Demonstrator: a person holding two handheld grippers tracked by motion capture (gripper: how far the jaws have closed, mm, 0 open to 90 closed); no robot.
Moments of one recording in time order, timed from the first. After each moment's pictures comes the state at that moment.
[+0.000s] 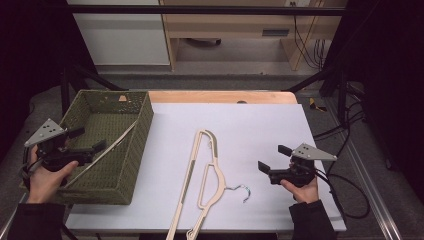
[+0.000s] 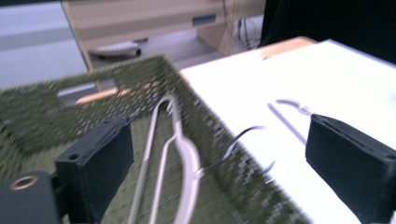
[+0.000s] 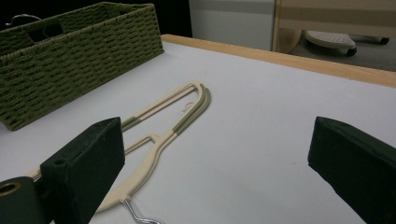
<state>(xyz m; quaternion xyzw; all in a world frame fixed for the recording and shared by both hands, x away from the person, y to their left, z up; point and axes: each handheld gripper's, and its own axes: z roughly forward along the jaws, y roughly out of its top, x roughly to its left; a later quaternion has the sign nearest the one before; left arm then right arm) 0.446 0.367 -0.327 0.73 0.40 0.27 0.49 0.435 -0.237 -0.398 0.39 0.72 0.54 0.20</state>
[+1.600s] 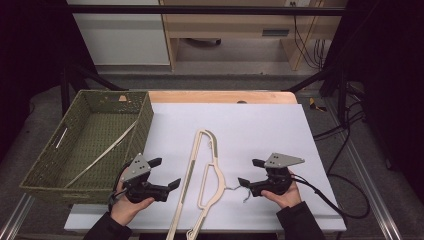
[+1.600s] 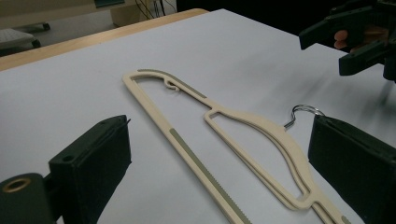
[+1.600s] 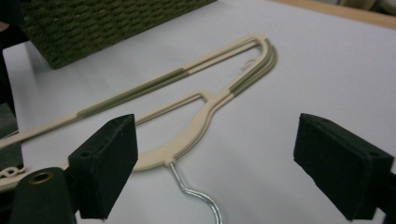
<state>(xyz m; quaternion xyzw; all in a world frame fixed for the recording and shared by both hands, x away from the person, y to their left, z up) 0.414 0.202 -0.408 0.78 0.31 0.17 0.51 0.437 -0.191 -0.432 0.31 0.80 0.50 0.12</state>
